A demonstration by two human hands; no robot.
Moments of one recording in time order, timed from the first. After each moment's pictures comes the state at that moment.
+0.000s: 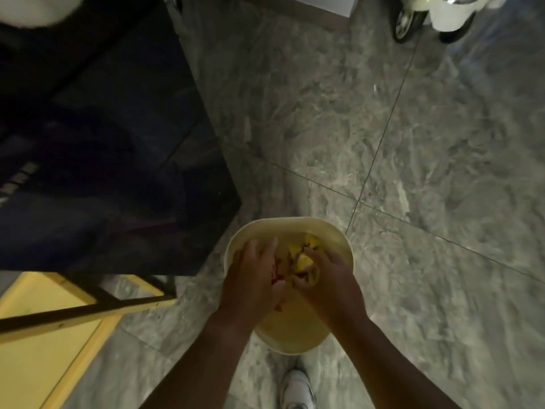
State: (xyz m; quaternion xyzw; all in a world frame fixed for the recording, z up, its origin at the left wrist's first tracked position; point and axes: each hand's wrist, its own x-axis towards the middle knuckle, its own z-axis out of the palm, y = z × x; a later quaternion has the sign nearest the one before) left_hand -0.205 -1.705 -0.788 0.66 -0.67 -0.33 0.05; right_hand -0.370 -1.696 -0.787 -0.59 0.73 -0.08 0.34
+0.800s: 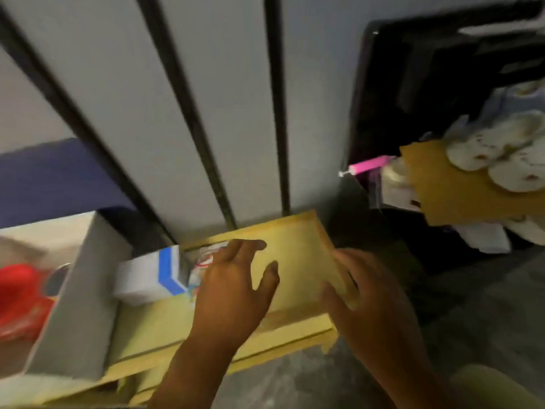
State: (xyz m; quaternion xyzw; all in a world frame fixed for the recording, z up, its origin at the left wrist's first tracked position) left_hand 0.171 -1.457 -0.461 0.86 -0.40 0.03 0.32; right_hand 0.008 -1.585 -0.473 -0.88 0.33 -0.23 0.27
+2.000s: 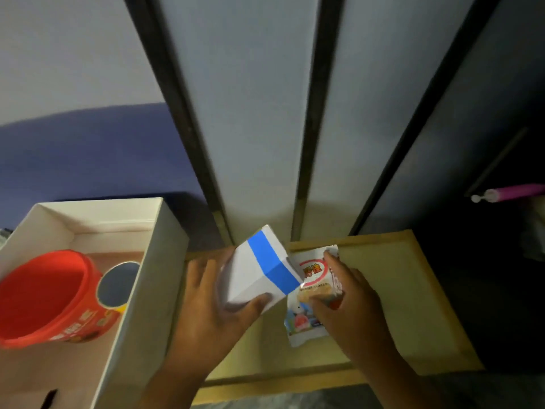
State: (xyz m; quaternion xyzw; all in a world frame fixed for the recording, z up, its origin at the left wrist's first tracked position) left_hand 0.326 -1.352 -0.534 0.87 -0.26 -0.05 0.41; right_hand 0.199 -1.547 -0.584 -0.84 0.34 -0.13 0.41
